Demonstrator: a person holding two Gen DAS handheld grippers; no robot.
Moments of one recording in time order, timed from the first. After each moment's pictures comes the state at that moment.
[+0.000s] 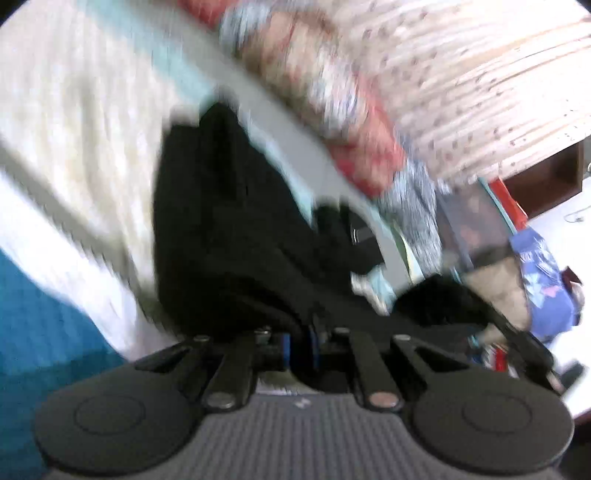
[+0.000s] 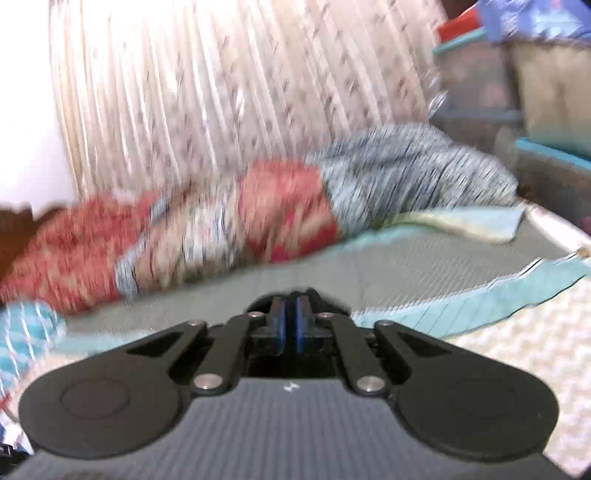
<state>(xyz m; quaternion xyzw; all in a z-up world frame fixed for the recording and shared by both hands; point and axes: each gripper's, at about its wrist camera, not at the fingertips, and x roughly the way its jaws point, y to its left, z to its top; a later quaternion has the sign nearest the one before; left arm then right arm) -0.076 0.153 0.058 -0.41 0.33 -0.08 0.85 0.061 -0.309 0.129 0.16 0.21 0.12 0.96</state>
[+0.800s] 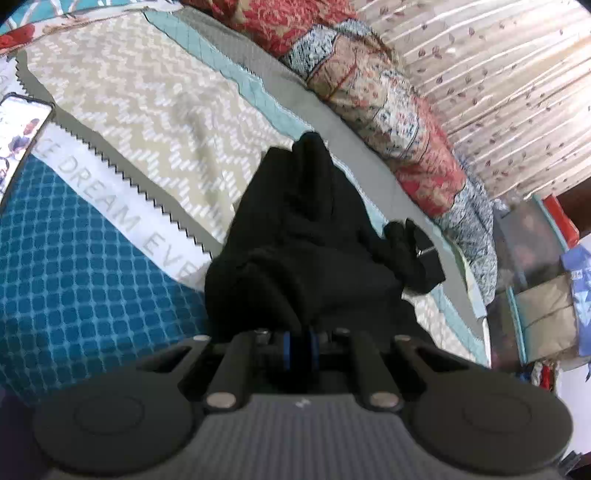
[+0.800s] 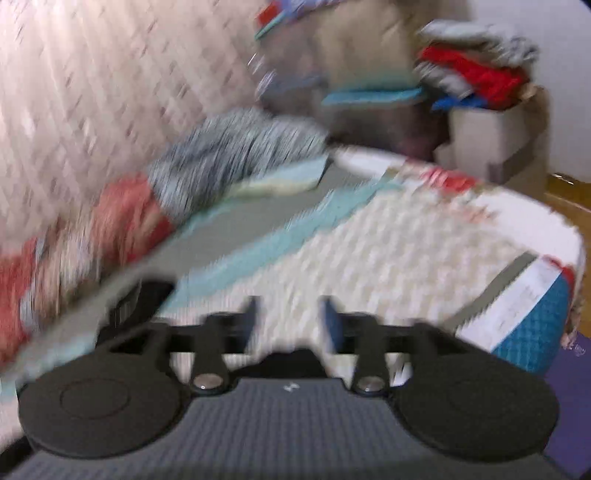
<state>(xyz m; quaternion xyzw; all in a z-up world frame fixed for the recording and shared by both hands) -0.111 0.179 0.051 -0.40 0.38 0.01 0.83 -0.029 -0.392 0.042 0.18 0.30 -0.08 0.93</state>
